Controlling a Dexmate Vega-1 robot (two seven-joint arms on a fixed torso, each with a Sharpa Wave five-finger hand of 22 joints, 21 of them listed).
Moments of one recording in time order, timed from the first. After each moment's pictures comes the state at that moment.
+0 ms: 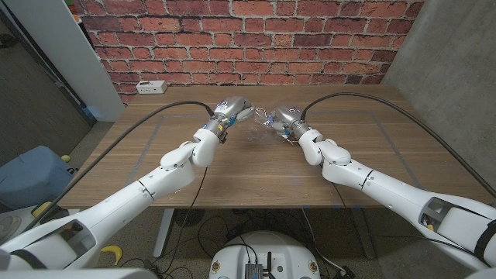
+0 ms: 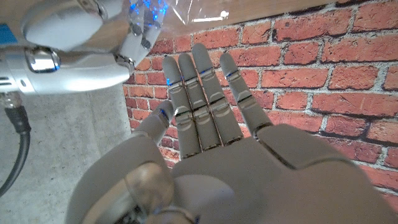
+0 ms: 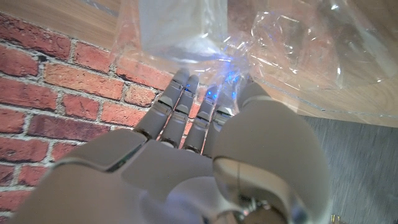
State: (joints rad) left arm 0.77 0.68 0.68 -1.78 0.56 0.13 0.40; left_hand 0.40 0.19 0.74 -0.09 0.23 1.01 0.11 0.45 0.40 0.96 0.03 0.45 0.45 0.95 -0.06 0.49 0.41 0.57 0.07 0.61 0.29; right arm -0.57 -0.57 -0.93 -1.54 -0.71 -0.28 -0.19; right_hand 1.03 0.13 0.30 -0.13 0.19 1.11 -0.08 0.24 0.19 0.60 -0.12 0.20 0.20 0.54 -0.05 0.28 0.28 0.57 -0.04 0.31 0.19
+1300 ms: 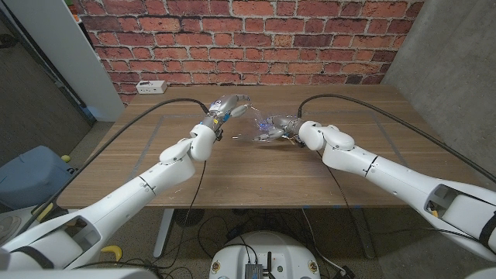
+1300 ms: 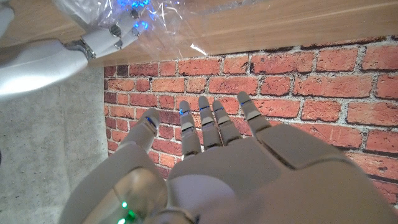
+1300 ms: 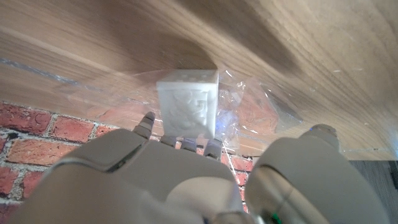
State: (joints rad) left arm 0.75 0.65 0.65 -1.75 0.51 0.27 0.22; left_hand 0.24 0.10 0.67 -0.12 0.22 0.36 -0.09 0.17 0.21 0.31 -0.01 0.18 0.31 0.19 0.01 0.17 0.19 0.03 0.15 0.43 0.19; right arm -0.50 -0.63 -0.96 -1.67 -0.55 -0.35 0.24; right_hand 0.45 -0.10 -0.13 0.05 0.36 0.21 -0.21 0.19 0.19 -0.05 -0.02 0.18 0.20 -0.11 0.08 0.20 0.24 -0.12 0.21 0.18 0.18
